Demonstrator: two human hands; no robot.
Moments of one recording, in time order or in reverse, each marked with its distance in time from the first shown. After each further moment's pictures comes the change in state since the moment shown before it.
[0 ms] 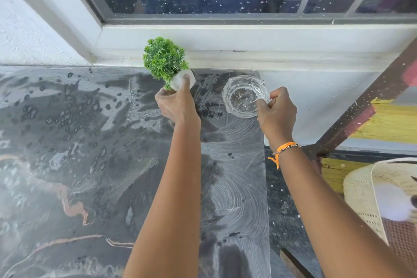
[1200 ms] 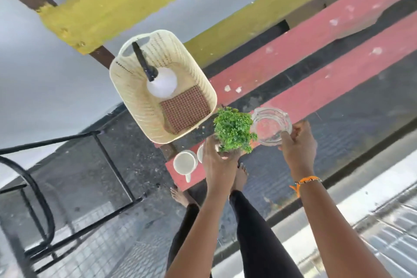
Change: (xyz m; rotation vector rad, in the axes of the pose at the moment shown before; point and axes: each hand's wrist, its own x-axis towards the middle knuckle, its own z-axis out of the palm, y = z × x) left_hand -0.560 -0.370 -0.062 0.968 -1.056 0.223; right_hand -0.257 0.457 -0.462 -0.053 0.412 0.709
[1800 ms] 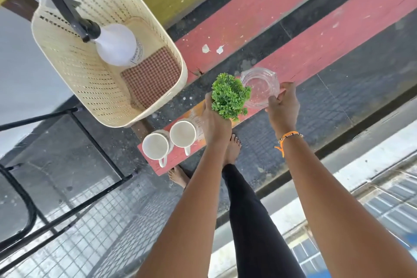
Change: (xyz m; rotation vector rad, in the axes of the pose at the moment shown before) left_hand 0.069 -0.048 0.093 0.242 0.006 0.073; right_hand 0.061 0.061 0.054 0.030 -0.091 0.088
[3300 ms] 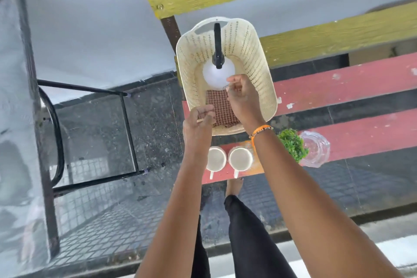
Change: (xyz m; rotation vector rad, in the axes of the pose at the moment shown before) left_hand 0.012 -0.012 -0.212 -0.673 0.265 -0.264; right_hand -0.104 -0.236 0.126 0.095 -0.533 -0.486
